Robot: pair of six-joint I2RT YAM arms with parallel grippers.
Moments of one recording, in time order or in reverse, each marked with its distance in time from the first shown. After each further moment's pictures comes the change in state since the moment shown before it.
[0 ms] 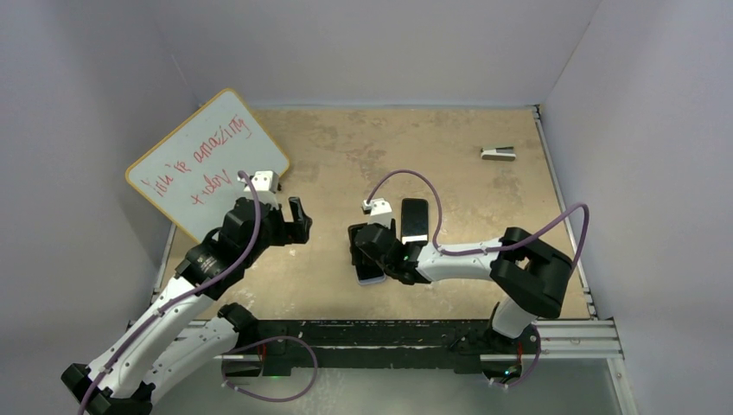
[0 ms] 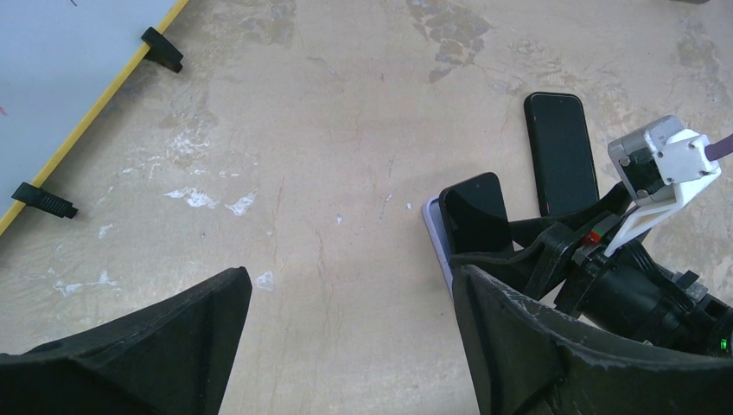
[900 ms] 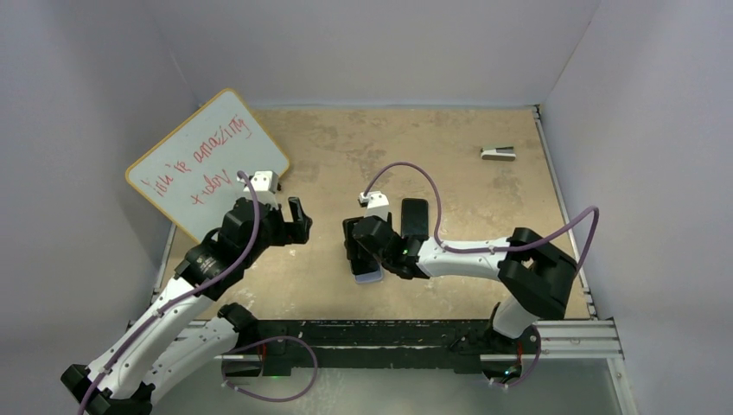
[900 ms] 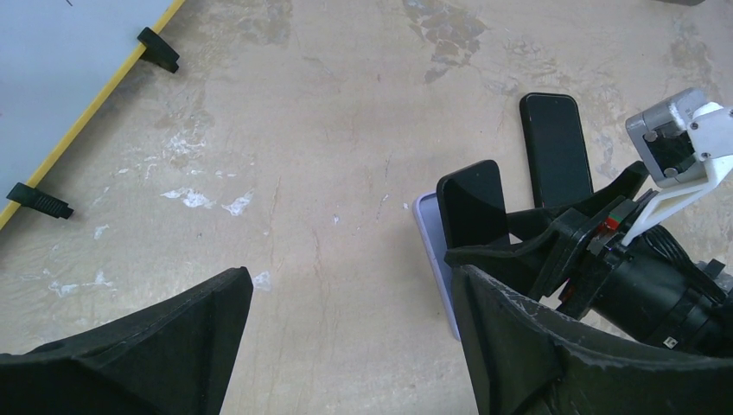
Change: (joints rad) left arm 0.000 -0.003 0.000 0.000 0.006 -0.004; right arm -0.008 -0.030 0.068 -0.060 -0.032 -0.006
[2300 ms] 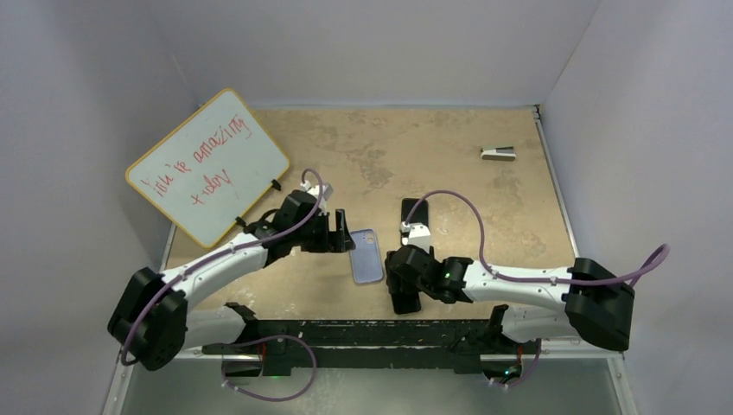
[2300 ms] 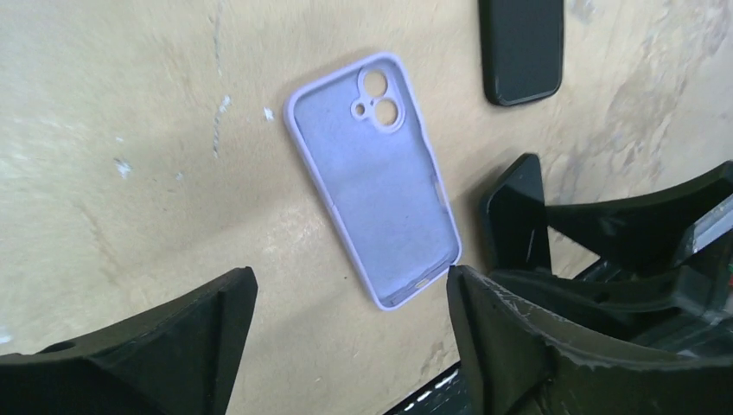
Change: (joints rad) left arm -0.001 0.536 -0.127 0.365 0.467 -0.143; right arm 0.043 -0.363 -0.297 -0.360 -0.077 0.212
